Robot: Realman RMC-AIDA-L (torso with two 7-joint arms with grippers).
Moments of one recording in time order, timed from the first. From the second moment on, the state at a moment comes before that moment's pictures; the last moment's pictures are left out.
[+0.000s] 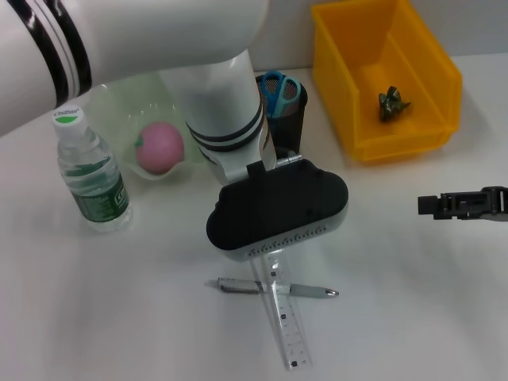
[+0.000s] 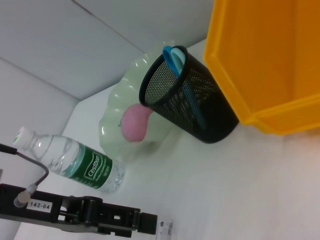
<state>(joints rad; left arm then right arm) -1.23 -2.08 1.96 0.80 2.31 1.26 -0.99 0.44 1.87 -0.71 -0.65 -2.04 -1.61 2.16</state>
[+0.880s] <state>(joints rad) -1.25 -2.08 2.06 0.71 2.18 1.19 -0.94 0.45 1.90 -0.72 -0.66 -2.04 -1.62 2.15</state>
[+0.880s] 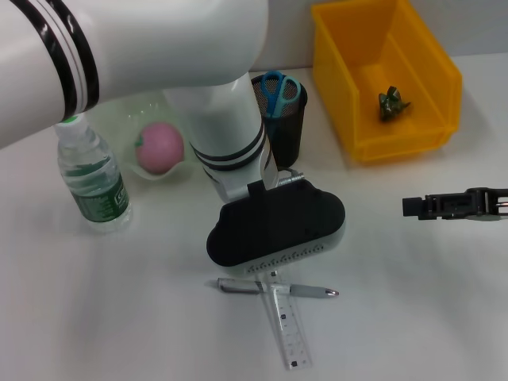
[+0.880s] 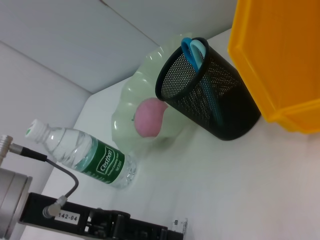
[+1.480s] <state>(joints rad) -1.25 -2.08 2.12 0.67 2.12 1.09 -0.94 0.46 1.90 -0.74 -0.66 -2.04 -1.62 2.15</state>
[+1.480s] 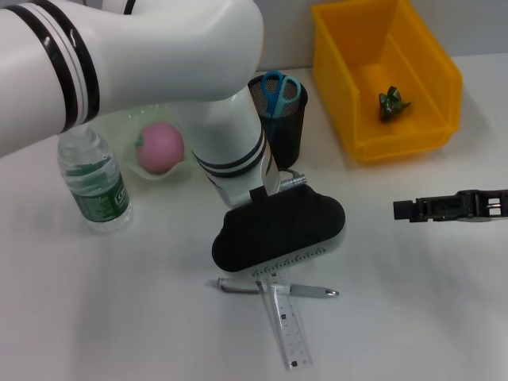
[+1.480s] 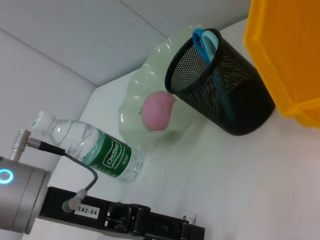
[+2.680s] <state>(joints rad) -1.25 -2.08 2.14 0.69 2.10 1.09 -0.94 0.38 1.88 -0.60 -0.70 -2.04 -1.72 2.11</state>
